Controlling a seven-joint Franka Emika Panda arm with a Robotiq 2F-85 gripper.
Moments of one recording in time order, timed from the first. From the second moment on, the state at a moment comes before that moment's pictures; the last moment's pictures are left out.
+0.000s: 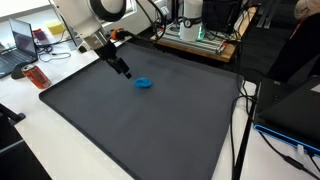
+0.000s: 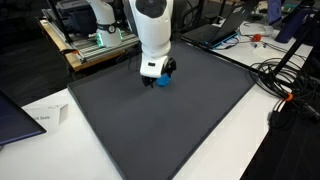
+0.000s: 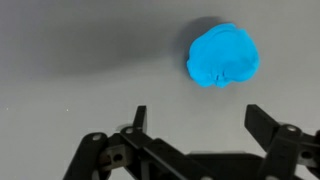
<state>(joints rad) -0.18 0.58 0.01 -1.81 0.26 2.16 -0.17</state>
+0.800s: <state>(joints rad) -0.25 0.27 0.08 -2.36 0.57 2.65 -0.53</state>
